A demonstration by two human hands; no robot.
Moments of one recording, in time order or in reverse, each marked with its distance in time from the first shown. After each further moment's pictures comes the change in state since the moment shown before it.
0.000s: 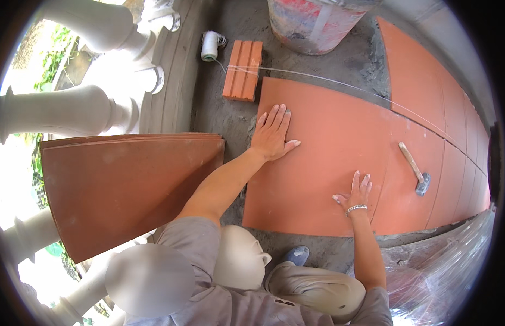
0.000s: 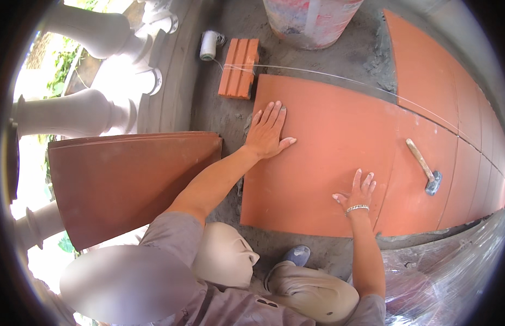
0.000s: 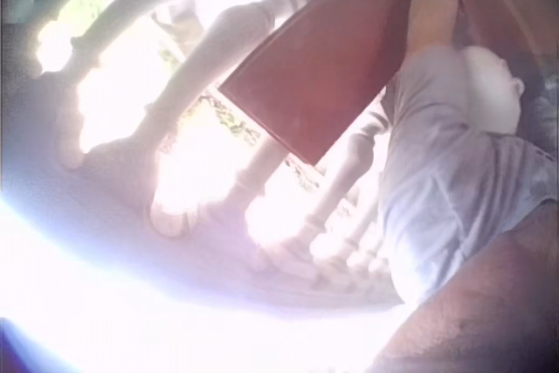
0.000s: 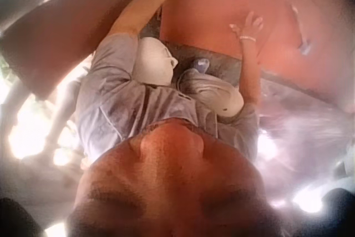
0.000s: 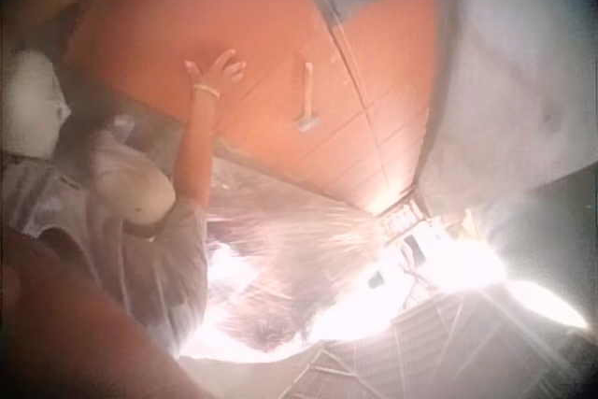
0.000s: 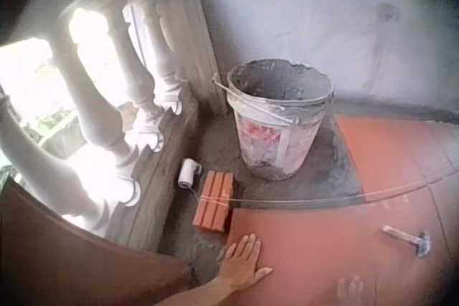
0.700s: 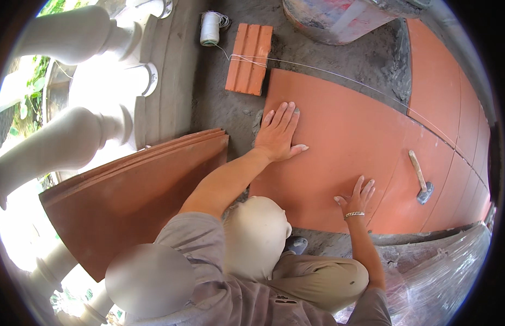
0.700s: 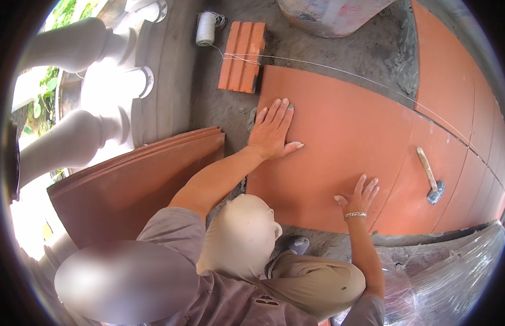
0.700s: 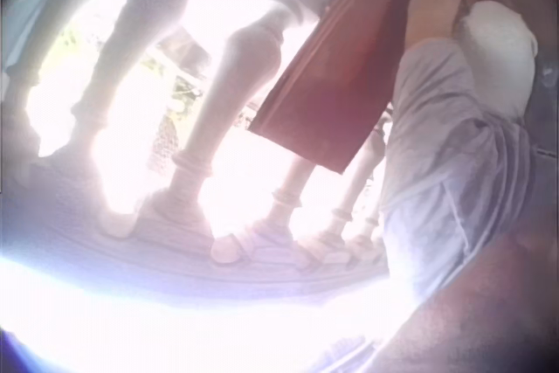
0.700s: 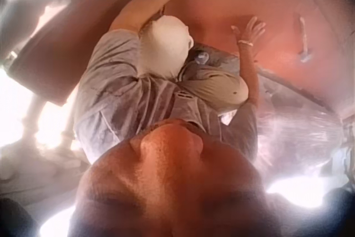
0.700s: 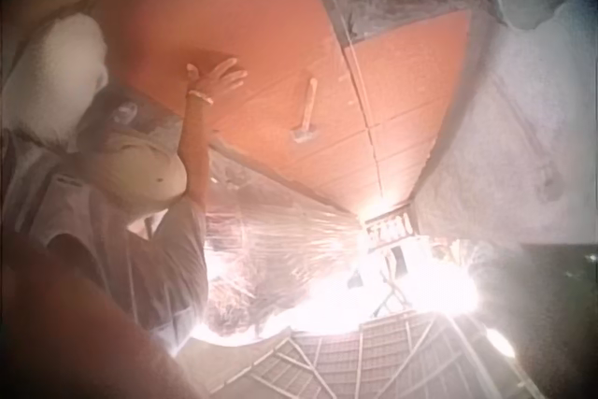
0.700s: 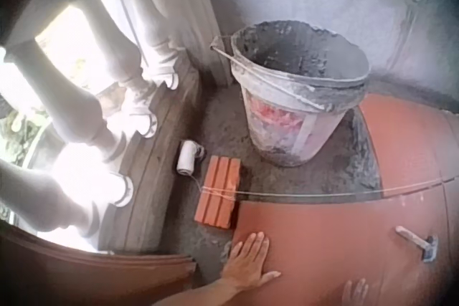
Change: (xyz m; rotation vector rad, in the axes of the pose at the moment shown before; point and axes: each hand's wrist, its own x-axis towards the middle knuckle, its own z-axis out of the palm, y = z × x) left_hand 0.004 -0.008 0.003 -0.063 -0.069 -0.014; right_hand 0.002 0.008 0.019 0.005 0.066 -0.089
